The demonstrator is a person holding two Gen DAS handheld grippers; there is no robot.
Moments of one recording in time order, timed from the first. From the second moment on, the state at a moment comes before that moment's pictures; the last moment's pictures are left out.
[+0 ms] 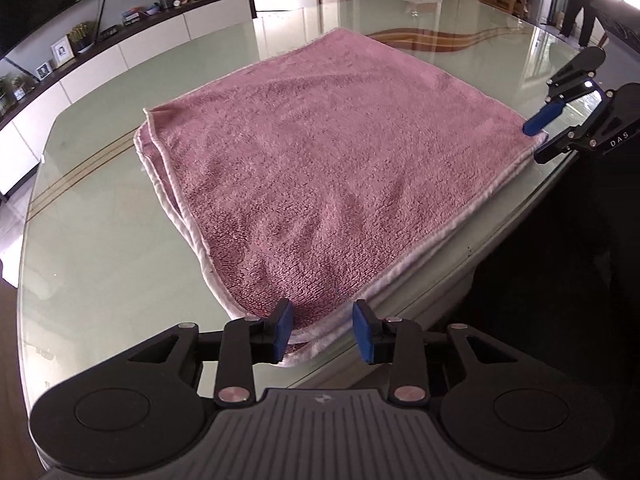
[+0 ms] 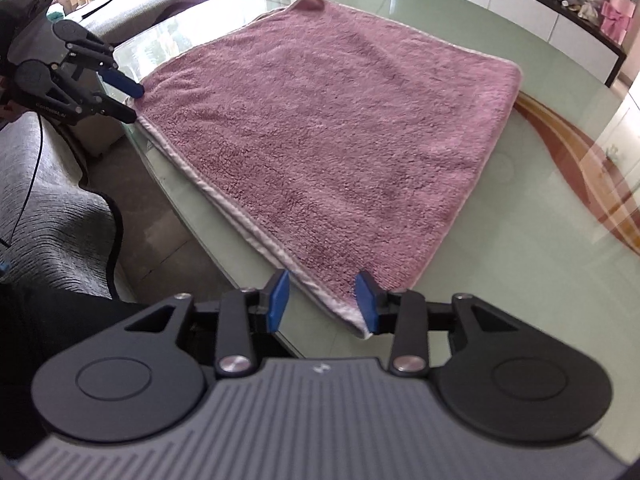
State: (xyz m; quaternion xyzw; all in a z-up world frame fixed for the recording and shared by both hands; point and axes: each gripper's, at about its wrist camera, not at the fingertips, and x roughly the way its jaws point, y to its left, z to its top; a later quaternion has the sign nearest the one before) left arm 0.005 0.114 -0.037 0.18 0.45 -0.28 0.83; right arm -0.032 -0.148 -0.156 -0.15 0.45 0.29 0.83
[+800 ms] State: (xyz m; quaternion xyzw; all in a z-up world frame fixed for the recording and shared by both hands) left arm 0.010 0.109 -0.037 0.21 0.46 -0.30 0.81; right arm -0.030 -0.144 -0.159 -0.16 0.46 0.31 0.82
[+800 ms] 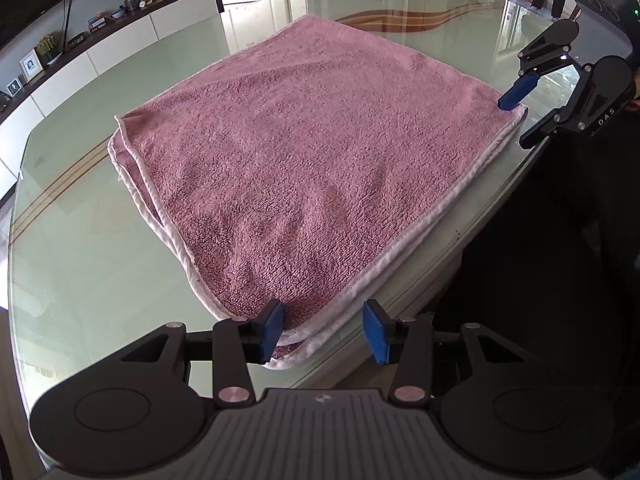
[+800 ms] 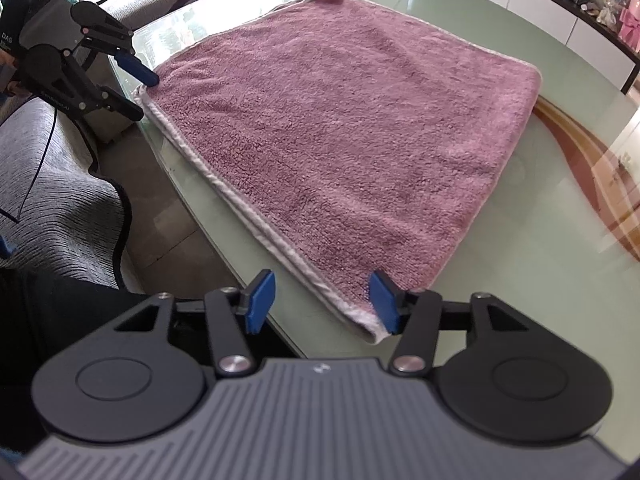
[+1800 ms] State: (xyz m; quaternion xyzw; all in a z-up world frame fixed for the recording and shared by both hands) left arm 0.014 0.111 -0.034 0.22 0.46 -0.28 0.81; right arm -0.028 -0.151 -0.150 -0.16 0.44 0.28 0.83
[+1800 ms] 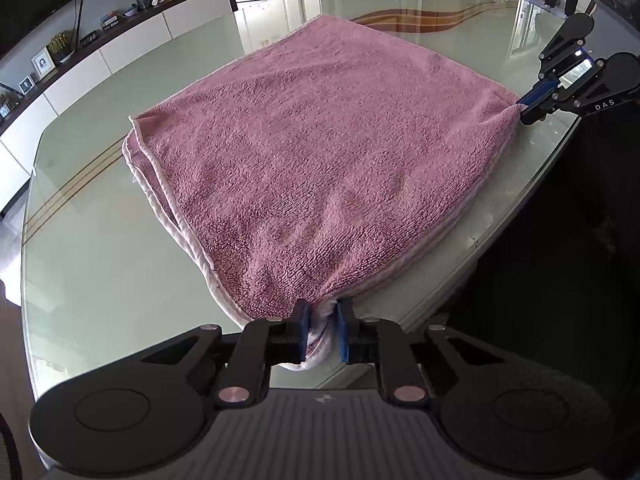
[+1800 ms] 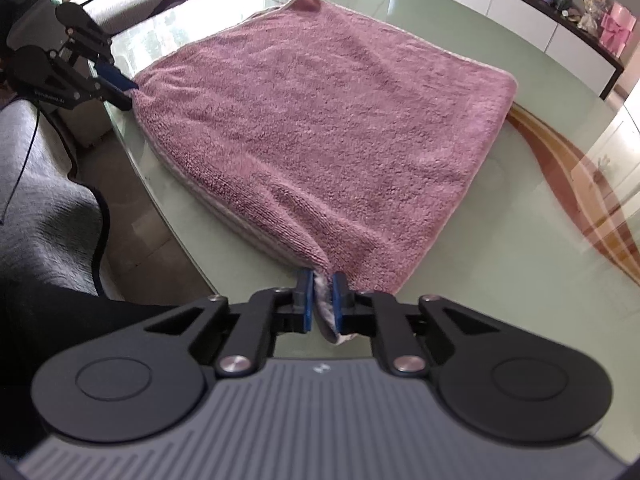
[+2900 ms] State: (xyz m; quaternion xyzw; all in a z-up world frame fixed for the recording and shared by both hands) left arm 0.126 0.118 0.039 0.14 0.36 -0.19 0.90; right arm 0.097 -0.155 -0.093 -0.12 0.34 0.23 0.91
